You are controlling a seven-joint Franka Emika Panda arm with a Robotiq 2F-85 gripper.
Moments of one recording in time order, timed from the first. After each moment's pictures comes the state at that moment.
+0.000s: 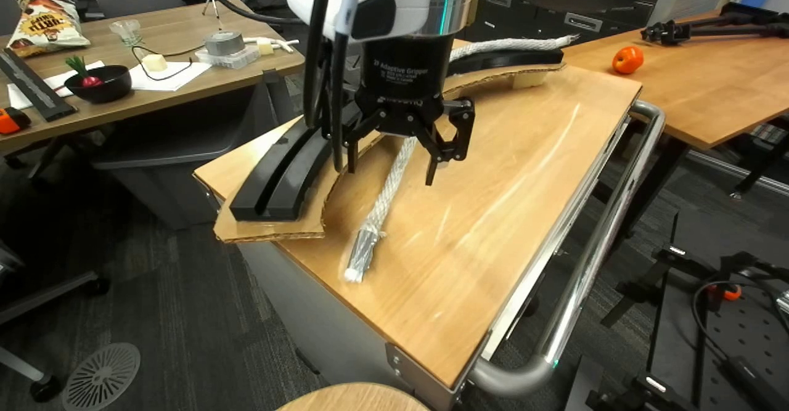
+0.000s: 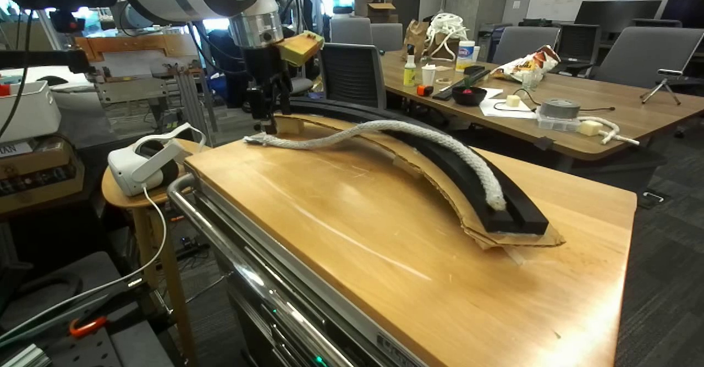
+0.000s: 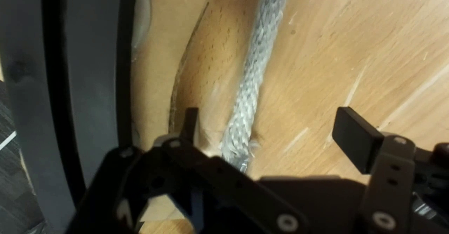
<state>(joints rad) 0.13 0.11 0.19 -2.25 -0.08 2.51 -1.77</state>
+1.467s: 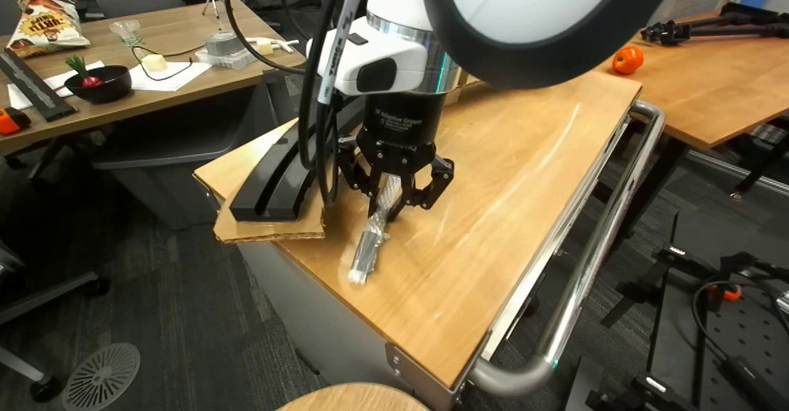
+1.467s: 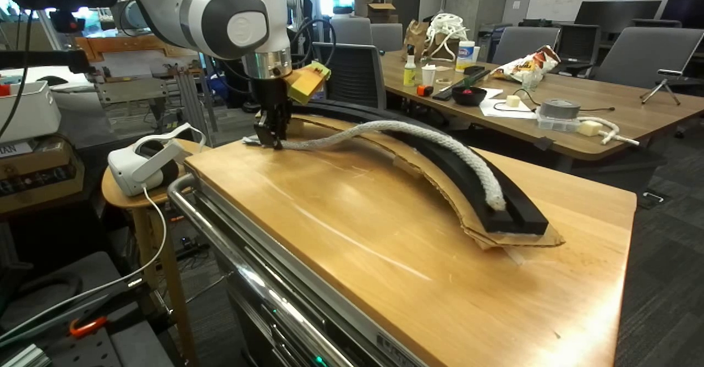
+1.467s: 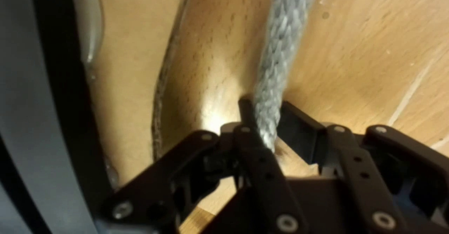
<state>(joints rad) 0.09 0.22 0.22 -2.27 0.13 2.64 -1.90</state>
